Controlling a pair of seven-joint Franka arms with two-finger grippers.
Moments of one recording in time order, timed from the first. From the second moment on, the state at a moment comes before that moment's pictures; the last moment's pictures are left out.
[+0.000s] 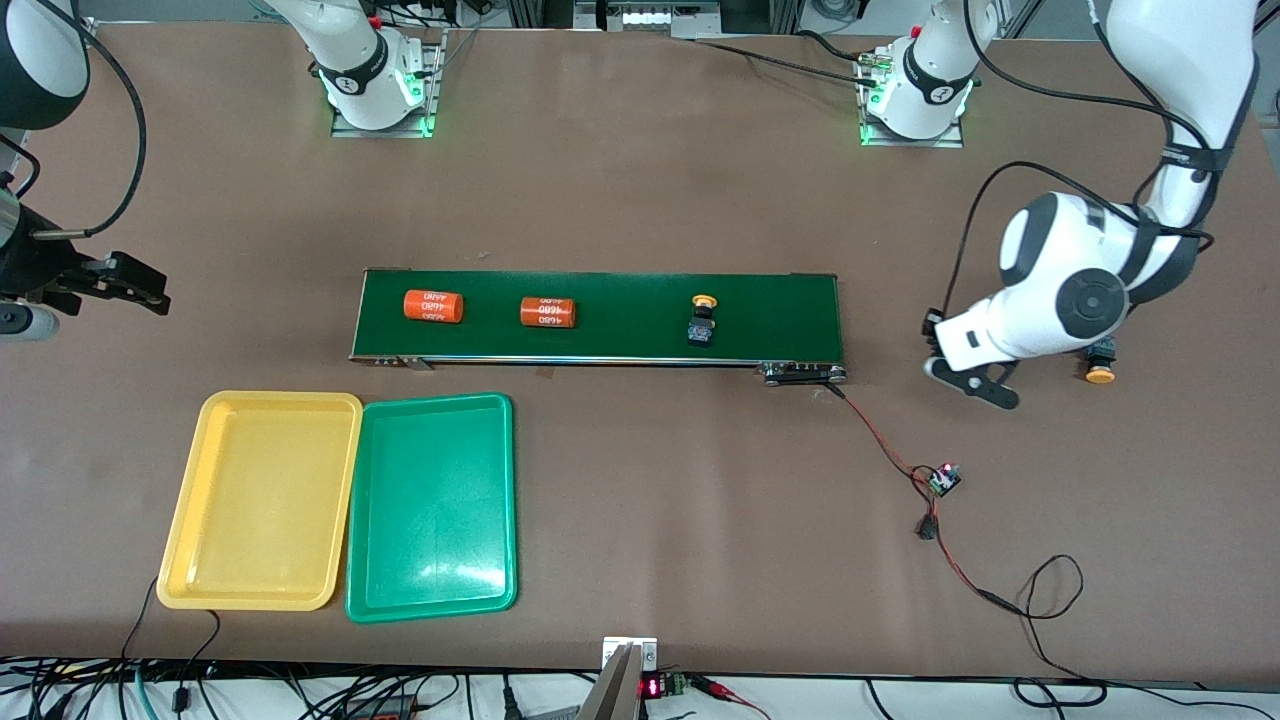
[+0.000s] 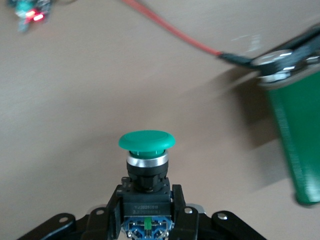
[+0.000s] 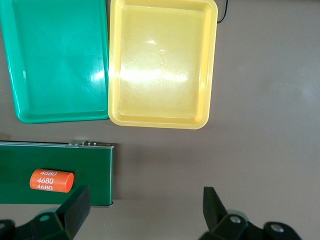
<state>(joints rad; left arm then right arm) 0.32 0.34 -0.47 -2.05 0.14 2.12 0.20 -0.04 0.12 0.01 -1.57 -0.07 1.71 -0.05</state>
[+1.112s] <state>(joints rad) 0.06 0.33 -0.51 -2.11 -0.04 2.25 -0.18 -0.04 -0.11 0.01 -1.91 0.02 1.83 -0.05</state>
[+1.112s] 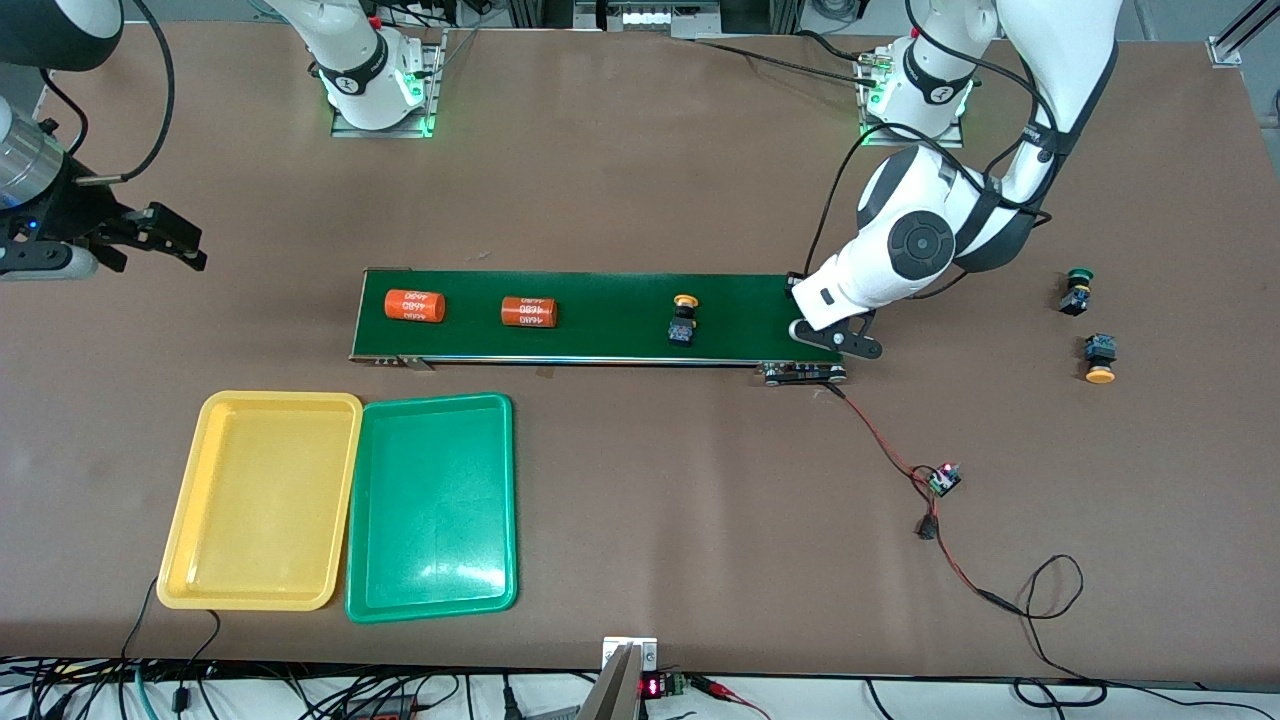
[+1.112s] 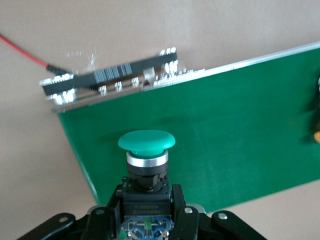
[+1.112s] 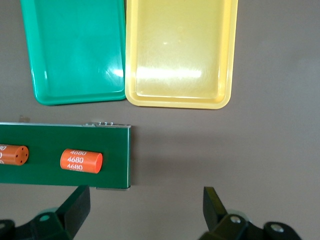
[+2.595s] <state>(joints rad) 0.26 0.24 -0.49 -2.14 -0.04 2.21 -0.13 0.11 -0.07 0.04 -2.09 0.11 2.09 0.25</state>
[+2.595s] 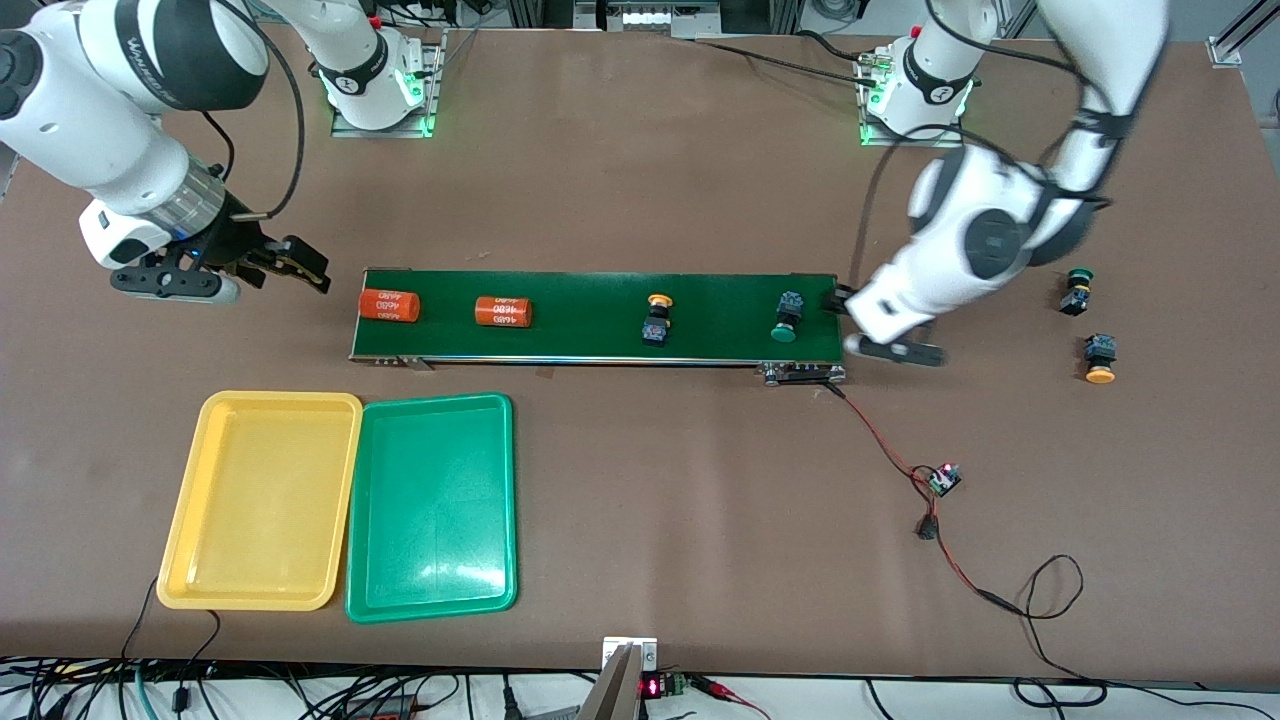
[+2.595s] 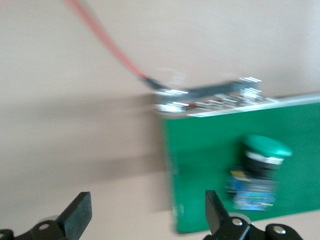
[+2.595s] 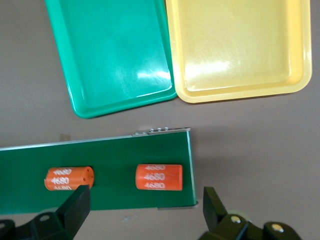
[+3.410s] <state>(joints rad) 0.72 0.37 -0.47 -2.11 0.11 2.15 0.19 0.22 0.00 0.04 -2.10 0.11 2.15 0.36</state>
